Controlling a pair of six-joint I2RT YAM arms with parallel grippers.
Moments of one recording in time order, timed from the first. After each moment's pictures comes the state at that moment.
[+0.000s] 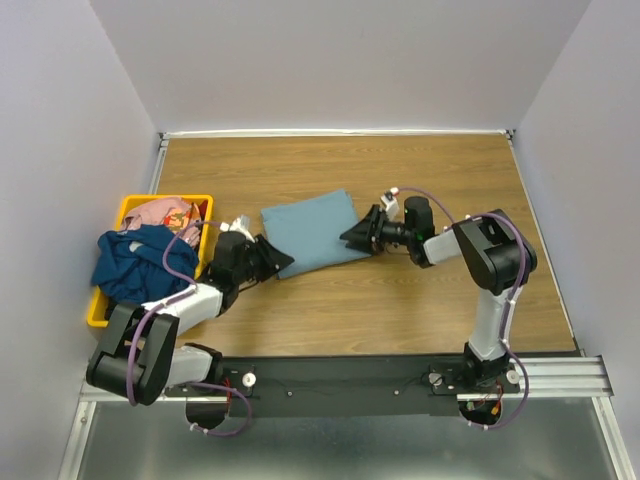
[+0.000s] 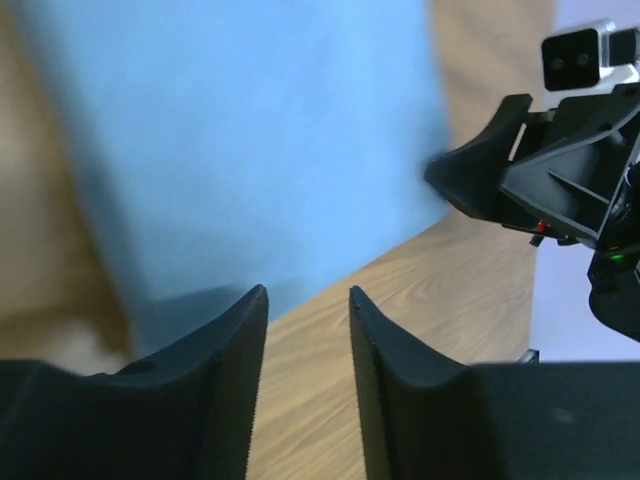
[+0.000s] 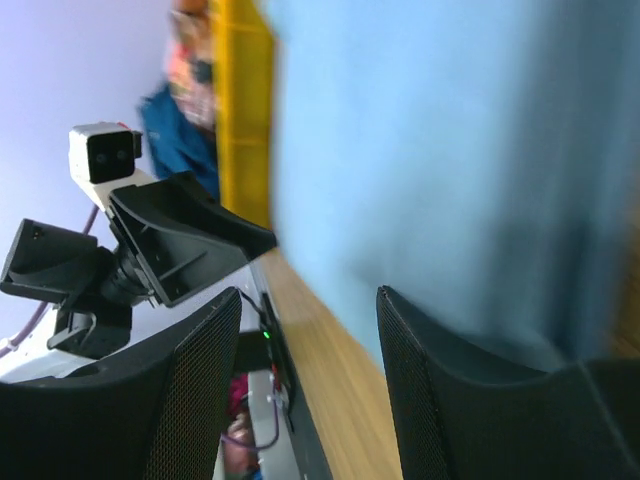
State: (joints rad) left arm -0.32 1.26 0.39 0.36 0.30 -0.90; right arm 0.36 1.96 0.82 0.80 -0.82 1.06
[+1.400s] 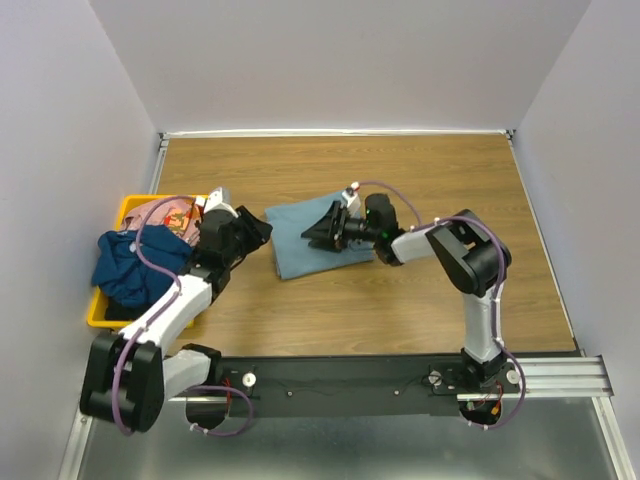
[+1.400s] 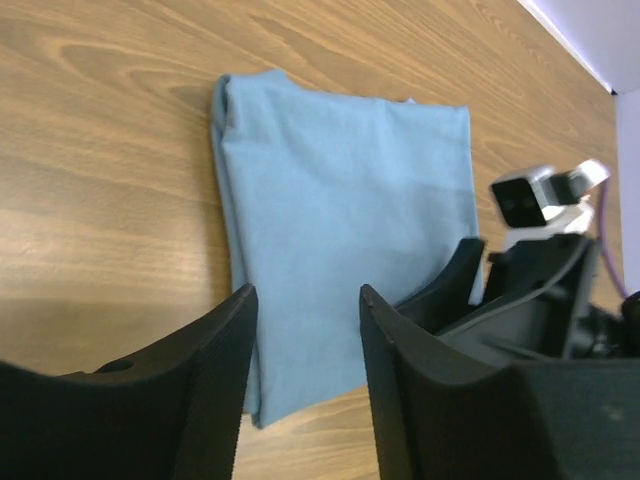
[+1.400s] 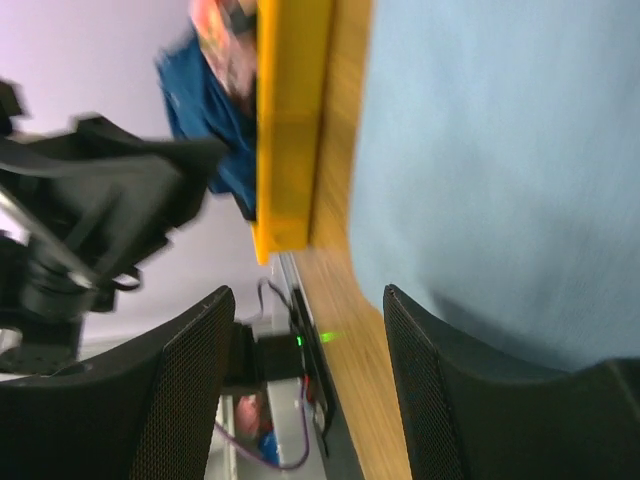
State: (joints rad) left arm -0.26 1.07 0.51 0.12 0.02 -0.73; right arm 0.61 2.08 0.95 0.86 -0.70 1.19
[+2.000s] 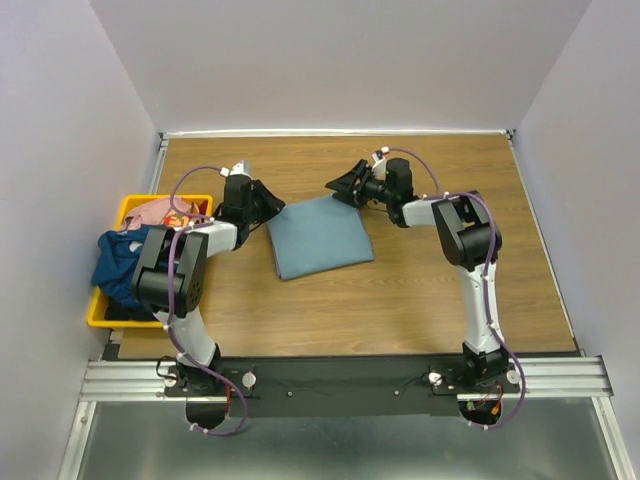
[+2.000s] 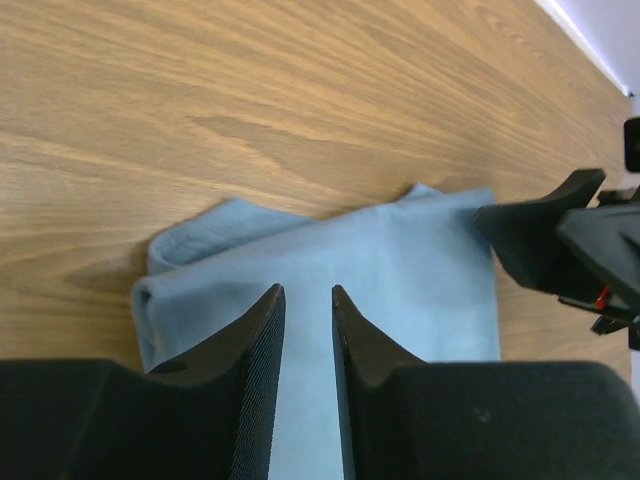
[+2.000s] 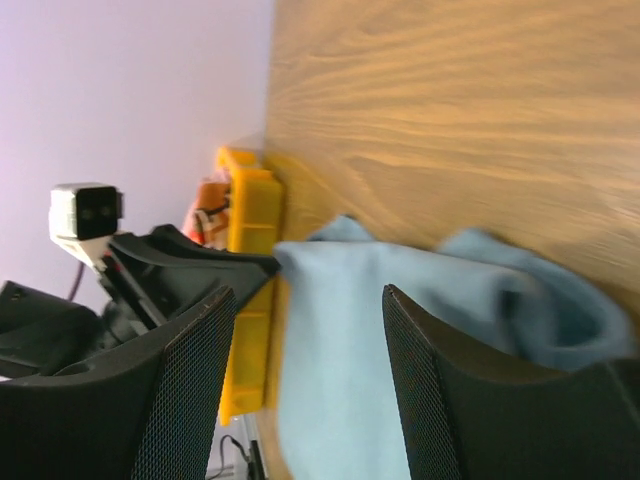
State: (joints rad) left arm -0.21 1.75 0.88 0.38 0.17 -0.73; right arm 0.35 2.29 1.37 0.71 -0.66 1.11
